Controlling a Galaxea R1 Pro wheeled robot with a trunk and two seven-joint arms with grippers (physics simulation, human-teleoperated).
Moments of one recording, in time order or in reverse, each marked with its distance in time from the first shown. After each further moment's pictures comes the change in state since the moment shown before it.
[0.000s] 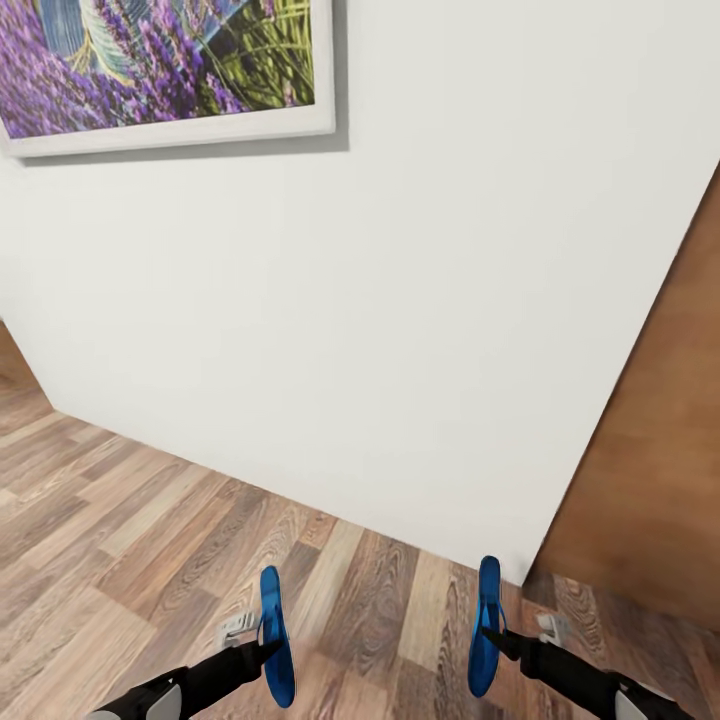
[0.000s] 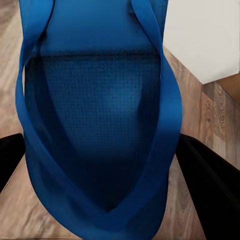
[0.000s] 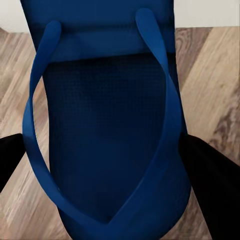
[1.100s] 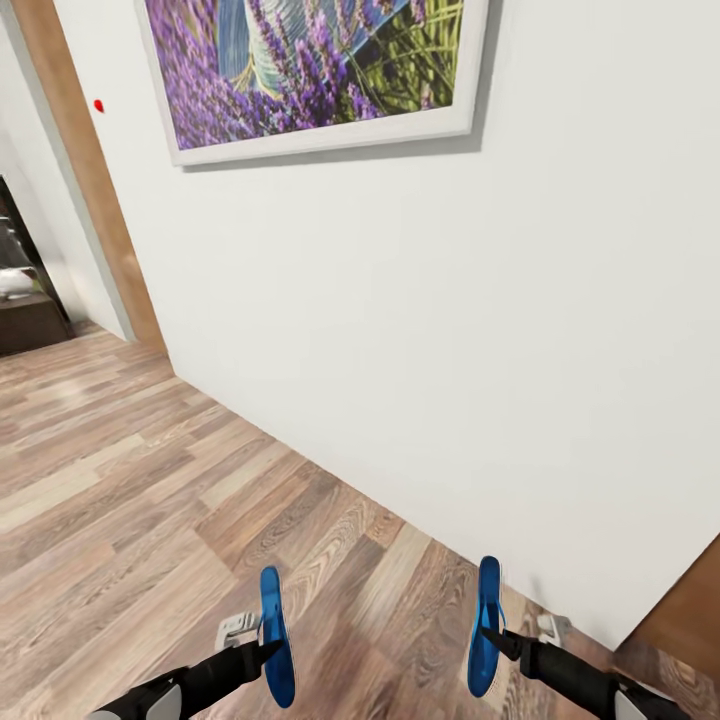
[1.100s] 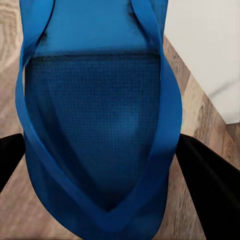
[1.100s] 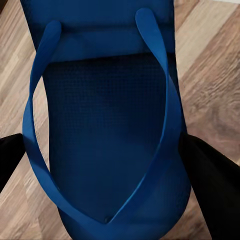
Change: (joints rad) left arm 0.000 0.000 0.000 0.000 0.000 0.000 0.000; right arm 0.000 0.001 0.000 0.000 0.001 0.000 0.000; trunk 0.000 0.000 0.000
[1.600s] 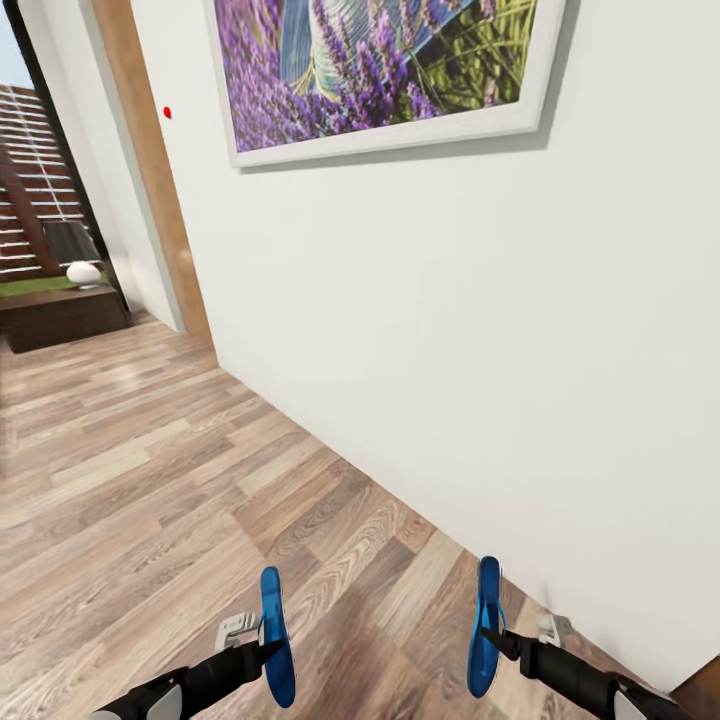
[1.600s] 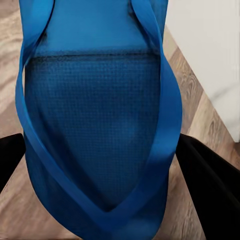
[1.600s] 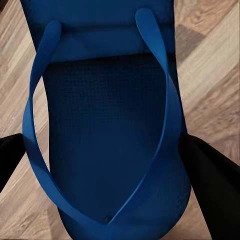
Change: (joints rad) left arm 0.000 -0.001 0.000 0.000 0.000 0.000 0.000; right arm 0.000 0.001 0.000 0.000 0.000 0.000 -0.001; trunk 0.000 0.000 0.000
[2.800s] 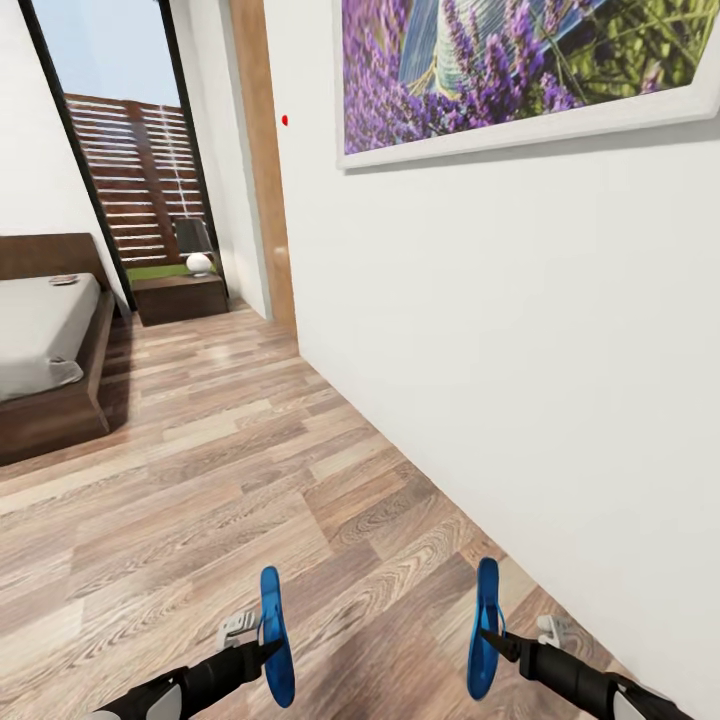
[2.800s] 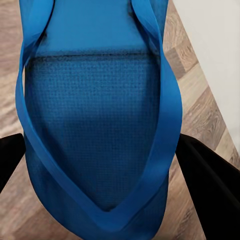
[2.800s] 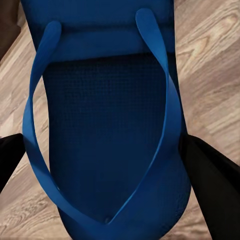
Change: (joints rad) left arm 0.000 0.001 0.000 0.000 0.000 0.000 0.000; right arm 0.000 0.001 0.003 0.002 0.005 0.000 -0.002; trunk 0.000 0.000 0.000
